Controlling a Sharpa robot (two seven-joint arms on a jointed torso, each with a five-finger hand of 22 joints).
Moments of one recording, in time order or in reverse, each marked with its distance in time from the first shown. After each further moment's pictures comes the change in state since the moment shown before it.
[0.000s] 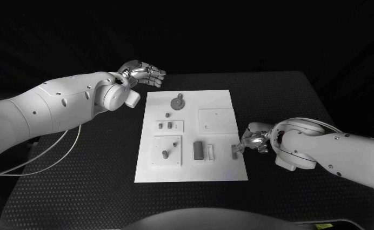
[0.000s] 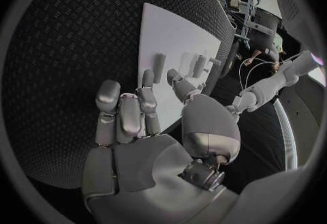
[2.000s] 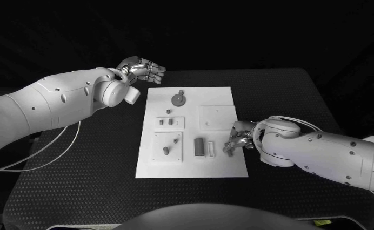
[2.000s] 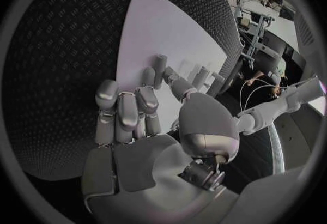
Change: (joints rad) left arm 0.000 -0.006 0.000 0.002 0.000 0.006 -0.001; left_hand 0.000 0.000 0.000 0.000 0.000 0.000 0.000 0.000 -0.002 0.000 0.000 0.000 -0.001 0.000 0.000 -0.004 0.003 0.007 0.000 0.000 0.000 0.000; right arm -0.036 0.117 0.009 -0.046 -0.132 -0.006 -0.032; right_hand 0.129 0.071 0.035 -0.035 0.001 0.000 -0.028 0.021 0.010 -0.016 0.018 -0.044 -0.015 -0.044 0.018 0.000 -0.038 -0.004 -0.029 0.004 -0.001 0.000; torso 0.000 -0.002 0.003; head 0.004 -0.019
